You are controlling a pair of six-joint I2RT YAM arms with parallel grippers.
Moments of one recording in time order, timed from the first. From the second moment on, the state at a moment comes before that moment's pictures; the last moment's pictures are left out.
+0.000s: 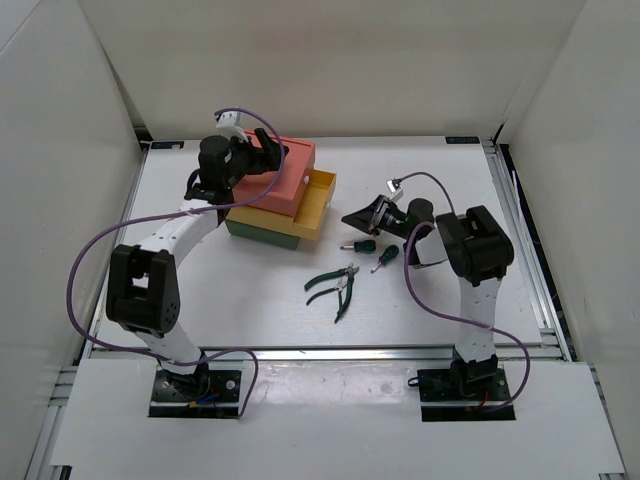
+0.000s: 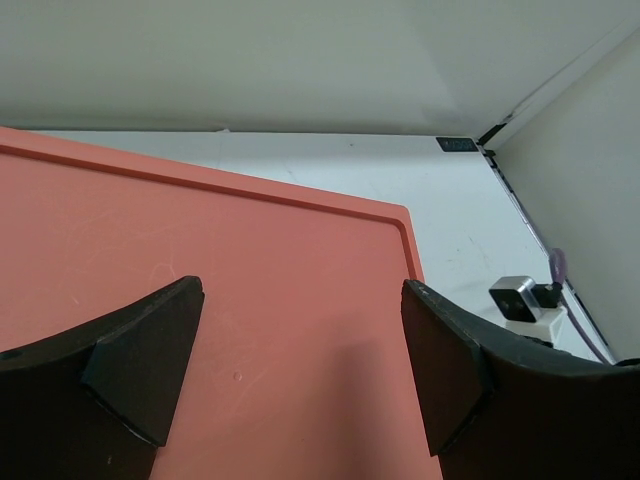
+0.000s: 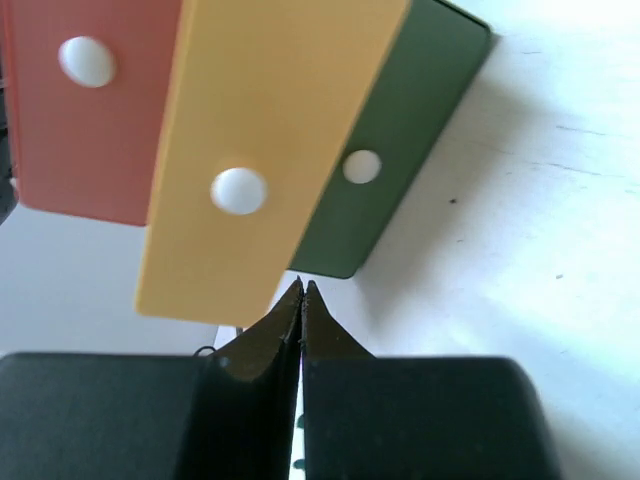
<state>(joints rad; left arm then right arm) -0.23 1.67 1.21 0.33 0.24 -0.41 0.30 2.15 0.87 1.24 -0.79 1.12</state>
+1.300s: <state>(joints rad) -0.22 1.65 1.20 0.31 0.25 -0.41 0.44 1.48 0.74 -0.09 0.15 0.54</state>
